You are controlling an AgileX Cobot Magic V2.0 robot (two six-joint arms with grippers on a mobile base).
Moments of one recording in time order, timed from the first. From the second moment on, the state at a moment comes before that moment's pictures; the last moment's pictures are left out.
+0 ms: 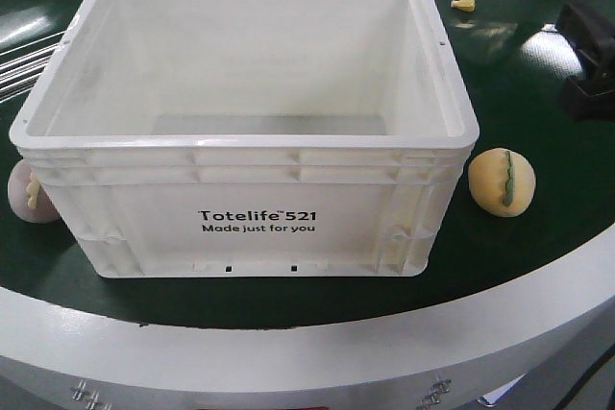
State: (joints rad) left arm -0.12 0.66 -0.55 0.12 -0.01 -0.18; right arm 0.24 0.81 -0.65 0.06 -0.02 -0.10
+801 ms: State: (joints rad) left arm 0.12 0.66 -0.56 0.12 0.00 -0.20; right arm -0.01 0.82 -0.68 0.08 0.18 -0.10
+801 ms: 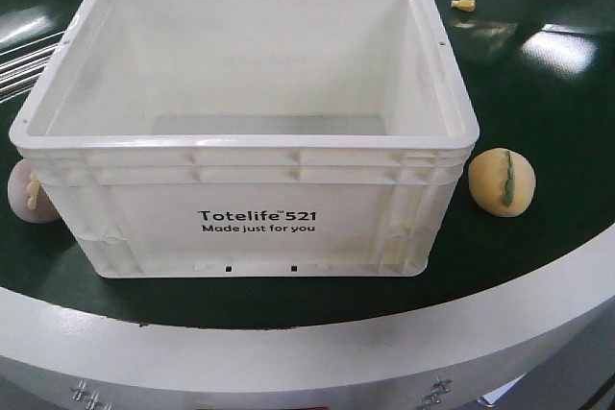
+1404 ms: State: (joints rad) left arm 0.13 0.78 -0.70 0.12 0.01 -0.20; right arm -0.01 1.35 -0.98 0.25 0.48 -0.10
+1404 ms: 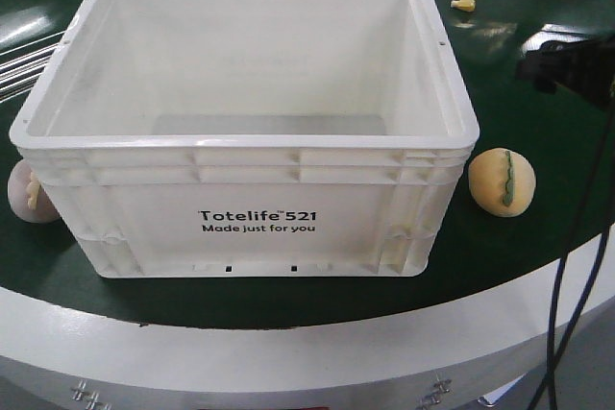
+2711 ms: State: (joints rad) left arm 0.13 0.90 -0.80 0.12 0.05 -0.20; right arm -0.01 1.72 -1.00 0.26 0.51 -0.10
